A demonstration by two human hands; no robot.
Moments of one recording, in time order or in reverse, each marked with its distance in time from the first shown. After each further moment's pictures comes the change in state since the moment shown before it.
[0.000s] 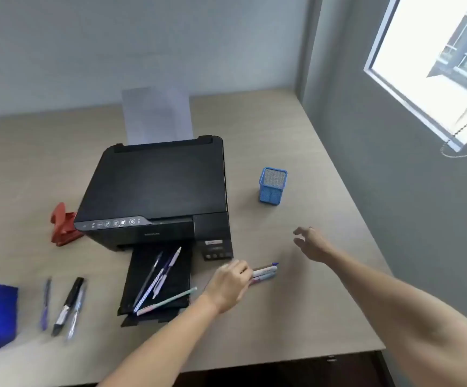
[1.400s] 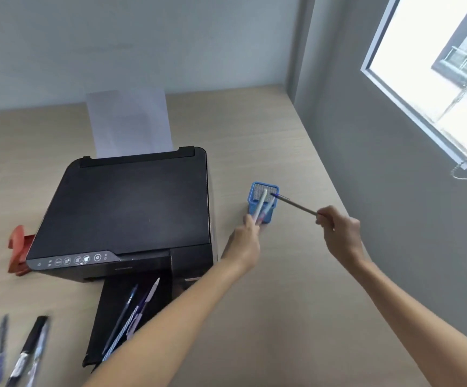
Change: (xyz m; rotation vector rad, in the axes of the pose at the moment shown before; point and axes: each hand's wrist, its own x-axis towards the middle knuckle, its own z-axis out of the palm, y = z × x) left_hand 0.162 0.007 -0.081 -0.506 -0.056 -0.580; right_hand 0.016 0.003 -0.089 0.255 0.629 -0.111
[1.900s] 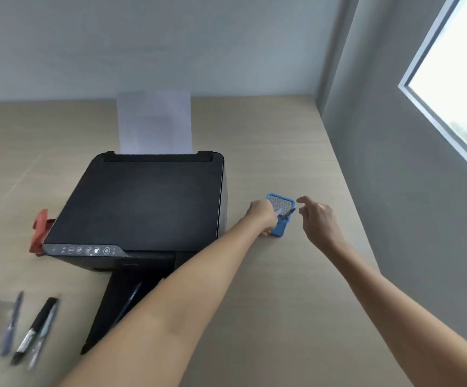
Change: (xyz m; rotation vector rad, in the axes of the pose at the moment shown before) left_hand 0.095 0.038 -0.020 -0.005 -0.218 -0.337; right_hand 0.072 -0.036 0.051 -0.156 -0.207 -0.218
